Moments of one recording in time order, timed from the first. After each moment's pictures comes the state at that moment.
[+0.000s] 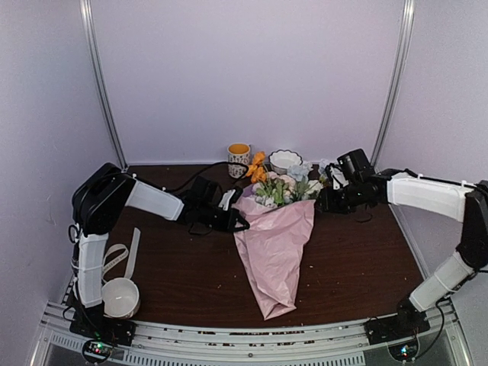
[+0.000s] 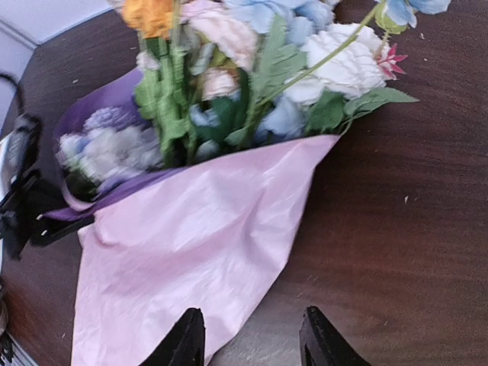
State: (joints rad) left arm -0.66 2.15 1.26 0.19 0.55 -0.41; right arm 0.43 1.53 1.06 -0.40 -0.08 0.40
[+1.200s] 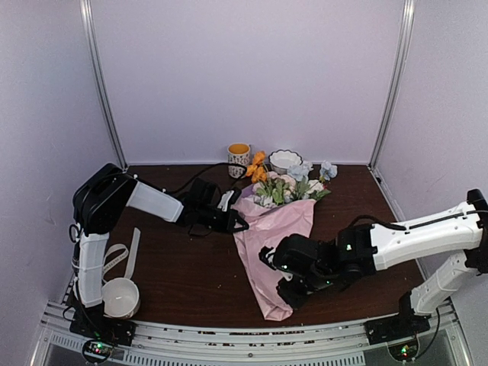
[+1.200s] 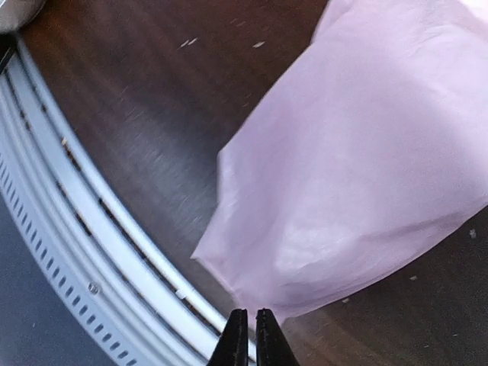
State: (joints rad) left arm -0.65 2.16 1.24 0.24 0.56 -0.43; right arm 1.35 1.46 0.98 -0.64 0.10 0.54
